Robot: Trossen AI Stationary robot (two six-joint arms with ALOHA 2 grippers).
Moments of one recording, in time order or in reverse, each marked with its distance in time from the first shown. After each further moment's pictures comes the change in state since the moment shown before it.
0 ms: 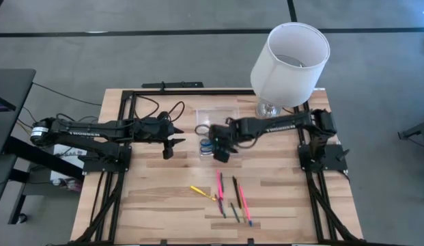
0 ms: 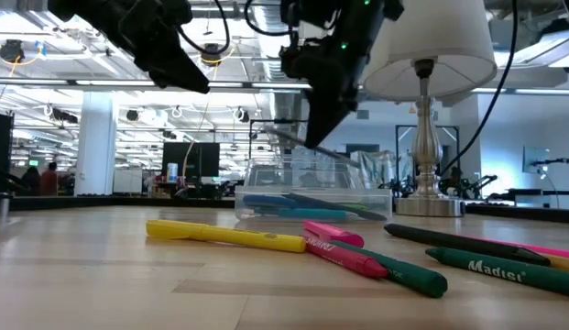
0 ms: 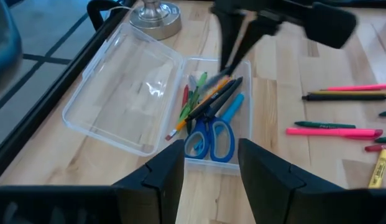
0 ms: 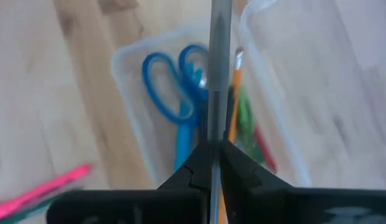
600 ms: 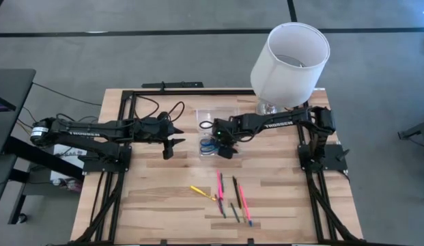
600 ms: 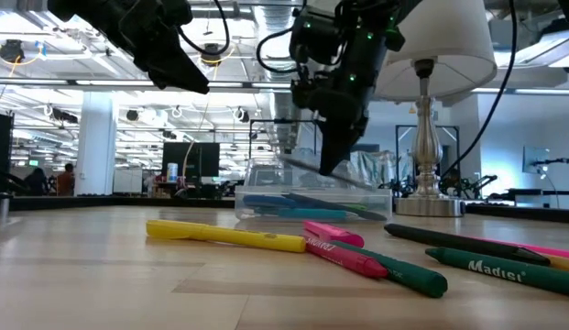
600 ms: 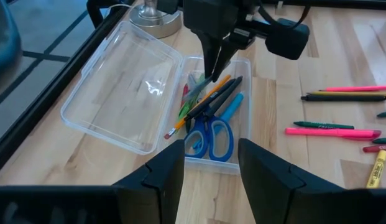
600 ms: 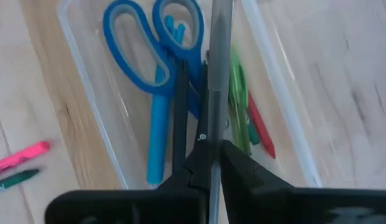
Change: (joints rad) left arm -0.001 0.000 0.000 -0.003 0.001 -0.011; right arm -0.090 -0.001 -0.119 0.063 -0.092 -0.071
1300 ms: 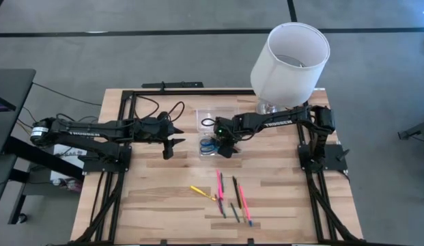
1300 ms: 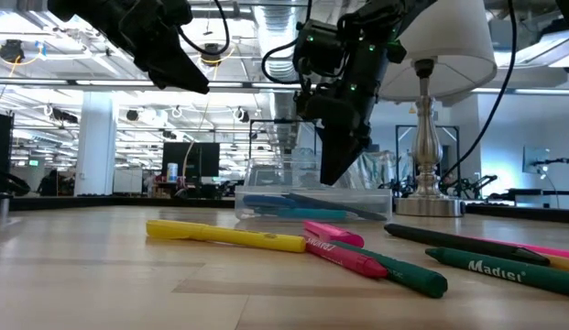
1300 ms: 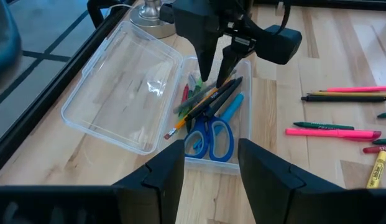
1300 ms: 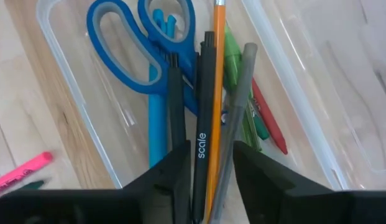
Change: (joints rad) left arm 0.000 0.000 0.000 0.001 -0.001 -0.004; right arm -0.027 0.000 -0.053 0.057 -0.063 0.085
